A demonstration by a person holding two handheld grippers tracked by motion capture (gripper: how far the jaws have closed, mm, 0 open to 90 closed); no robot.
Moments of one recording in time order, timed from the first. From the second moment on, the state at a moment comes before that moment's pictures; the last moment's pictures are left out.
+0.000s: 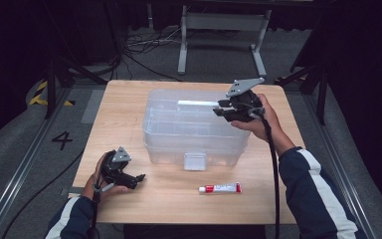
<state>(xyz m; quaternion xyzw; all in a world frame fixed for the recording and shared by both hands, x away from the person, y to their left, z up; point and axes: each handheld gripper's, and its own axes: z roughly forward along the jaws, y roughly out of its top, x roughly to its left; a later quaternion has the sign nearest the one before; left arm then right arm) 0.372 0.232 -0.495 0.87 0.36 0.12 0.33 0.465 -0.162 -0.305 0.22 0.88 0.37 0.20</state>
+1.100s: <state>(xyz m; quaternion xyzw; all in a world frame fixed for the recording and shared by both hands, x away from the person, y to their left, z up) 0.375 0.237 -0.479 0.85 0.36 0.14 0.35 0.481 -0.151 -0.292 0.25 0.89 0.35 0.17</state>
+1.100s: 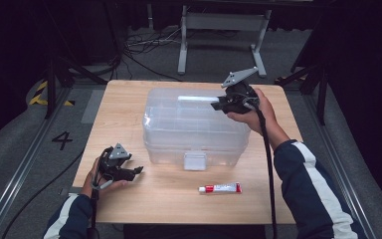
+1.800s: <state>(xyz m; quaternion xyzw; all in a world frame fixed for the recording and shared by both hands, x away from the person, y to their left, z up) 0.373 0.228 -0.422 0.82 0.31 0.19 0.45 0.491 -0.149 -0.282 0.27 0.88 0.35 0.17</state>
